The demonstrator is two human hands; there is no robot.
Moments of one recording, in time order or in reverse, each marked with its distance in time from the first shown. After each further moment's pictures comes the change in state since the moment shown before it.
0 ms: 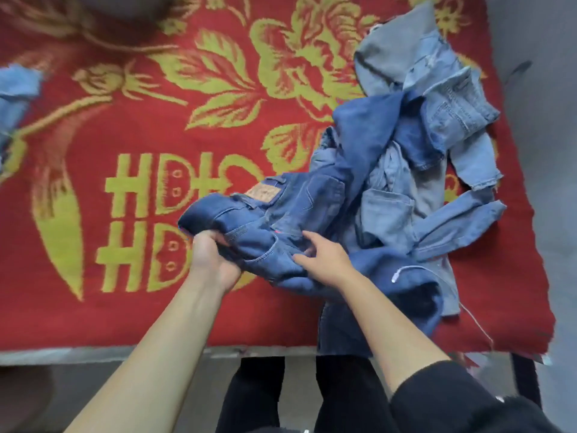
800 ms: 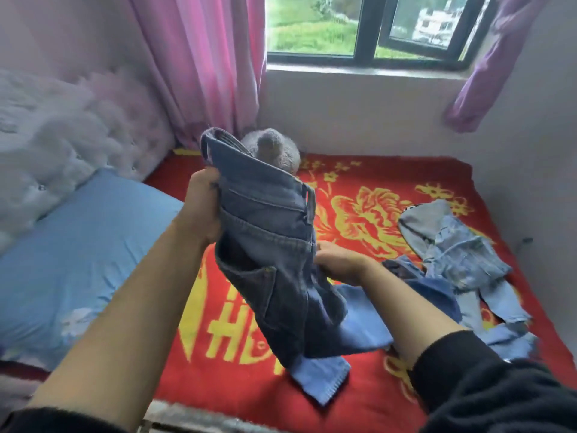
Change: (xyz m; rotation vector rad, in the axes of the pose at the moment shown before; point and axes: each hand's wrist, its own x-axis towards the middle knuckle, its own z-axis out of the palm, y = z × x) left_hand -0.322 0.292 -0.045 0.193 -0.664 0.698; right_hand -0.166 -0.327 -0.041 0.376 -0.398 -0.533
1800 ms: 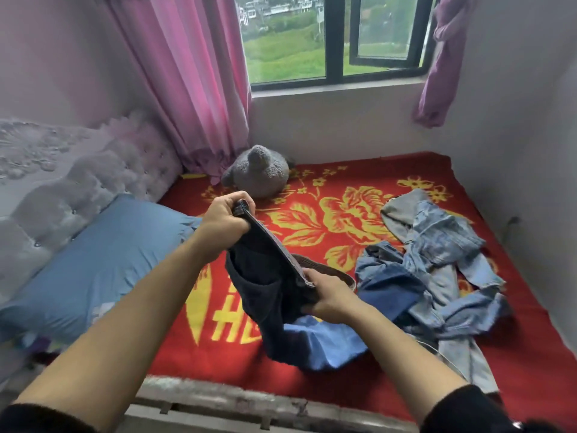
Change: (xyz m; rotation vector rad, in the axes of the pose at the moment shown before) left_hand -0.110 -0.063 0.093 0.967 0.028 0.199; right_hand -0.178 0.095 0.044 -0.769 0.361 -0.066
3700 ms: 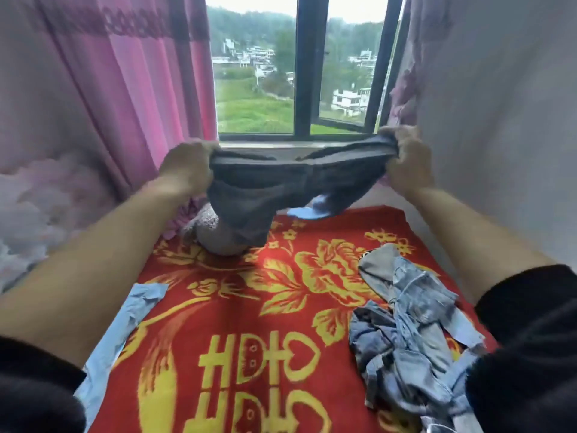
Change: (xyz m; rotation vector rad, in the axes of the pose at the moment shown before) left_hand 0.280 0.018 -0.190 0.887 0.201 0.293; right_hand 0.177 -0.104 -0.328 -0.150 1.149 -0.024
